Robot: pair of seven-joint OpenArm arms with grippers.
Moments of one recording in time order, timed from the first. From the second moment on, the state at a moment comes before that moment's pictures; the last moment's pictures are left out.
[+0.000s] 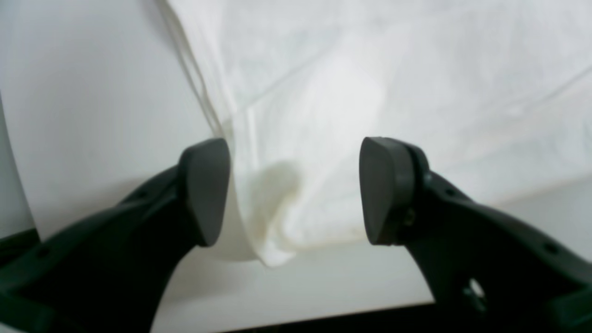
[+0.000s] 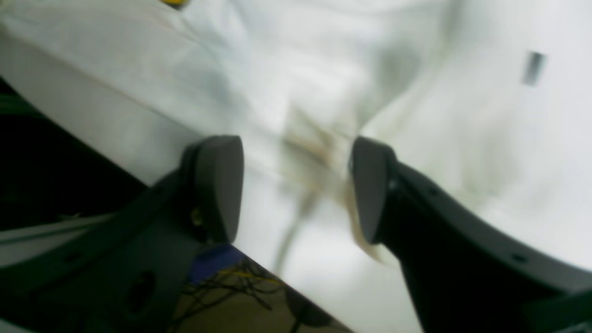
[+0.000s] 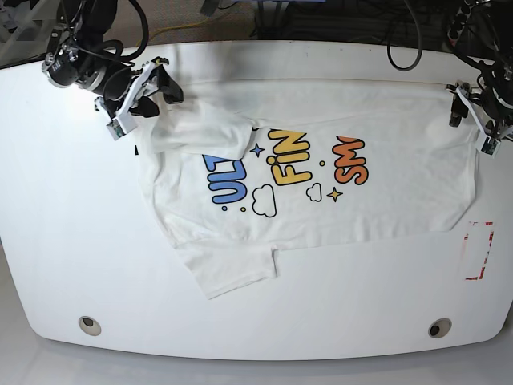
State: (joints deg) left arm 19.0 -24.2 -35.9 102.1 -20.0 -43.0 55.0; right arm -20.9 9.6 26.0 110.6 51.1 41.0 -75.9
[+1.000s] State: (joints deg) left arm 13.0 -24.4 -30.4 85.7 -10.0 -42.8 49.6; right arm -13.1 11.3 31.3 109.5 28.8 41.1 -73.6
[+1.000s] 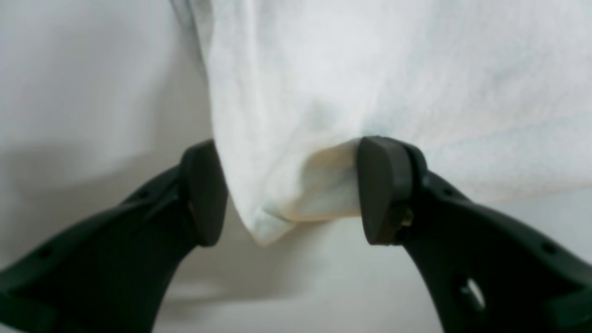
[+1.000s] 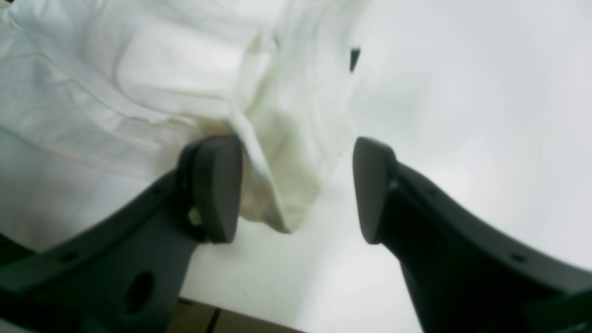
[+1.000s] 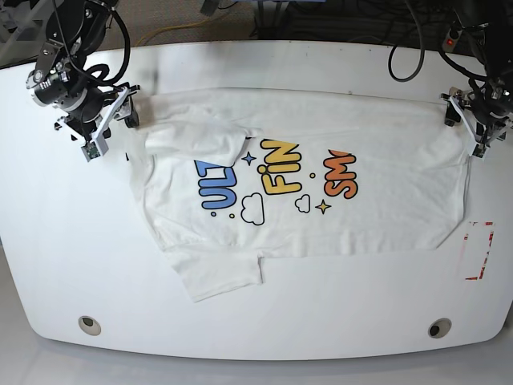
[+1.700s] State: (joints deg) left arm 16.1 -19.4 -34.8 95.0 -12.8 -43.0 54.2; right arm -13.9 10.2 26.6 100.3 27.7 41.1 -73.1
